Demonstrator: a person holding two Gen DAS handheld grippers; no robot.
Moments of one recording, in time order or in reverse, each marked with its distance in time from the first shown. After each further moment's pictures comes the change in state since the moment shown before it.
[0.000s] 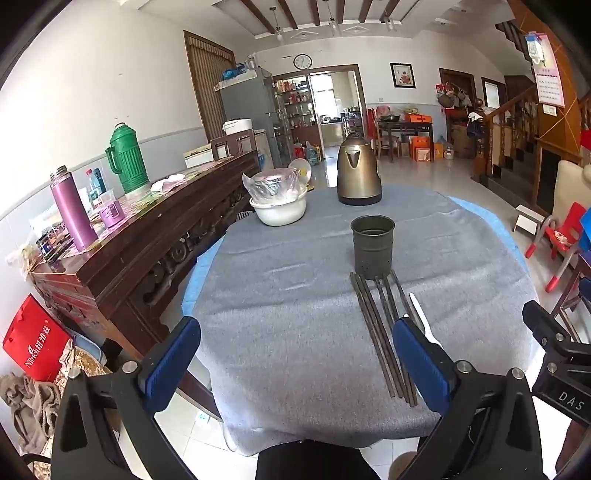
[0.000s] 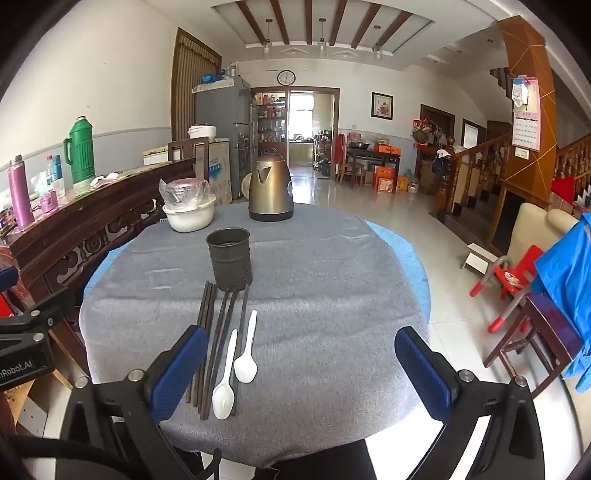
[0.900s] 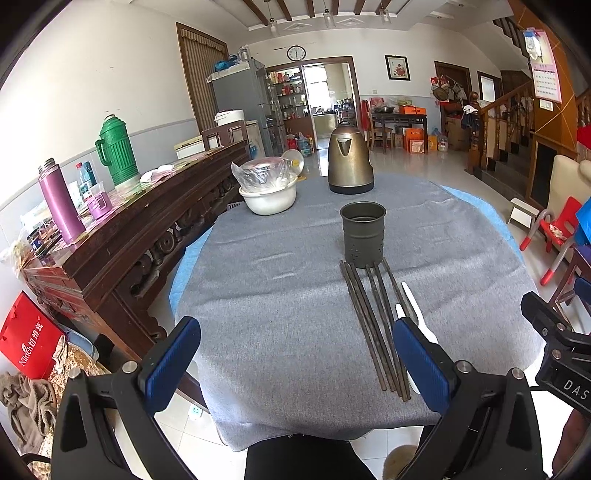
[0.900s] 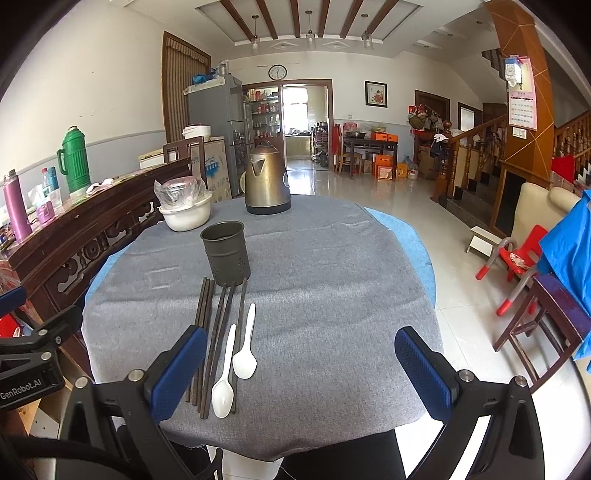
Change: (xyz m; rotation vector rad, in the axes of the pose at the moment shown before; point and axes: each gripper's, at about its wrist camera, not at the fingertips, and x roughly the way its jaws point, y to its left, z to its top) left arm 0.009 -0.009 -0.003 0.008 0.049 -0.028; right arm 0.013 -0.006 -0.003 0.055 0.029 0.019
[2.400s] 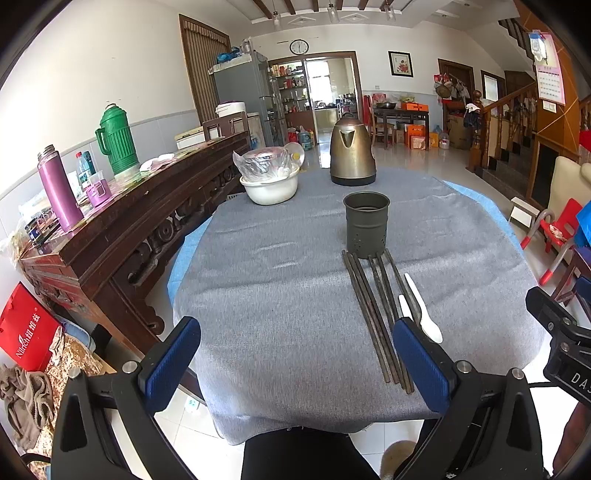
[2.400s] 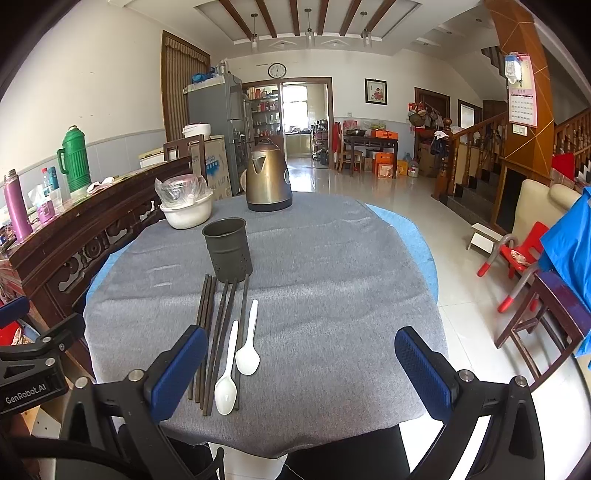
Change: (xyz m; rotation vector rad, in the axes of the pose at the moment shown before) left arm 0.006 0.007 -0.011 -0.014 0.025 -0.007; right arm -0.002 0.005 -0.005 -0.006 -0.003 -0.009
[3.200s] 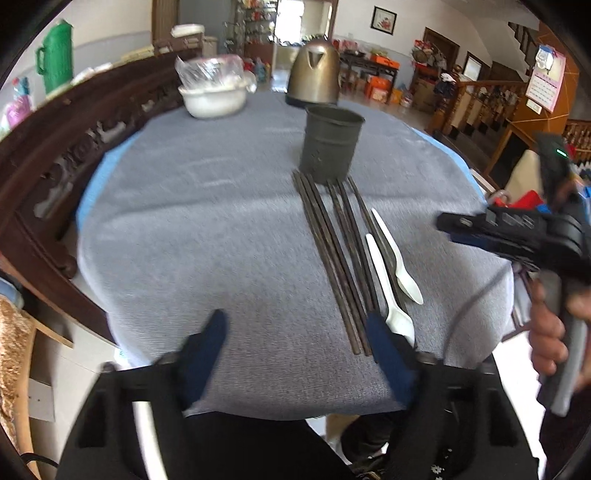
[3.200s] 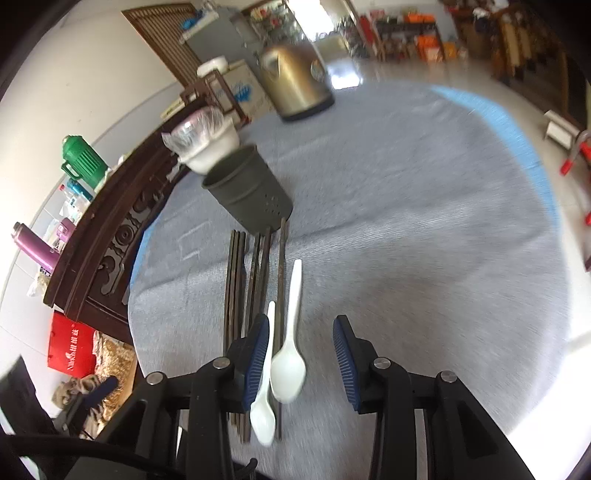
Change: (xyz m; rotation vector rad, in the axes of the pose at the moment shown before) left arm 0.097 -0.001 -0.024 -0.085 0.306 -0.315; right arm 0.181 -0.005 0.024 0.189 0.458 0.383
